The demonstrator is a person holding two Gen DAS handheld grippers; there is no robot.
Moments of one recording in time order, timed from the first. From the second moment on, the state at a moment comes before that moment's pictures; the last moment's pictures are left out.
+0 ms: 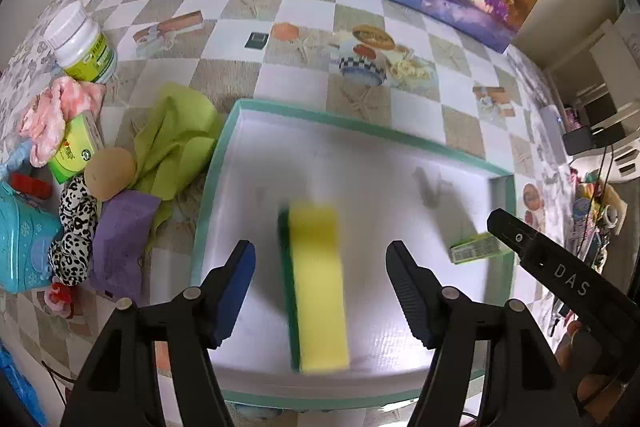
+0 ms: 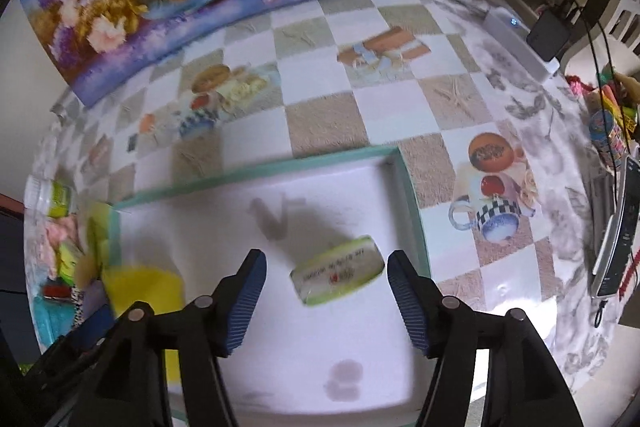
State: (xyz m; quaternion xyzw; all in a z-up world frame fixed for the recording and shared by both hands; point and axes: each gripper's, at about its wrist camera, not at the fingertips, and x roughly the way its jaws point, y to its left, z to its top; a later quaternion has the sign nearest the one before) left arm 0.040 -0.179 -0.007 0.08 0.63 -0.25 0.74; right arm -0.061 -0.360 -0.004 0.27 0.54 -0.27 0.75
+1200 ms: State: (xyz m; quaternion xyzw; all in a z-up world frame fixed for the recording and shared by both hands) left arm 0.074 -0.130 0.026 0.01 0.55 -0.21 0.81; right arm -0.061 -0.351 0.022 0.23 0.50 -0.30 0.78
